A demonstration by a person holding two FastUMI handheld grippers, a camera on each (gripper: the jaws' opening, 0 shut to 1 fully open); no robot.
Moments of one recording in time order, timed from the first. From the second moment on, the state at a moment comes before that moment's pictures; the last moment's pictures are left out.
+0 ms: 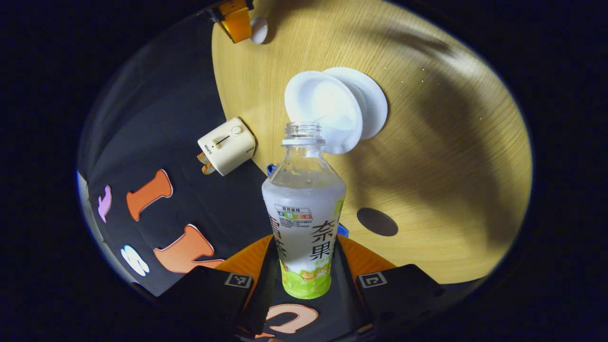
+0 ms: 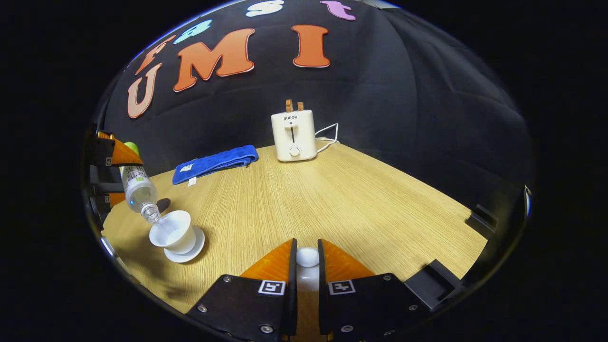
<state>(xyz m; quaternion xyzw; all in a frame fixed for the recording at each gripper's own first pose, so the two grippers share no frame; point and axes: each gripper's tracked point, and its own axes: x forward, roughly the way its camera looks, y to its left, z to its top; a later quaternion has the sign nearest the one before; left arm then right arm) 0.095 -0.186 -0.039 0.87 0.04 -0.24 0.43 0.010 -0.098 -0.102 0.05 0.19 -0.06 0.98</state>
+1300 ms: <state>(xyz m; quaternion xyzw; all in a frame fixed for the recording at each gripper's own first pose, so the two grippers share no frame) 0.116 -0.155 -0.036 0.22 0.15 -0.24 0.93 0.006 -0.078 -0.091 0.02 0.19 -0.06 0.98</state>
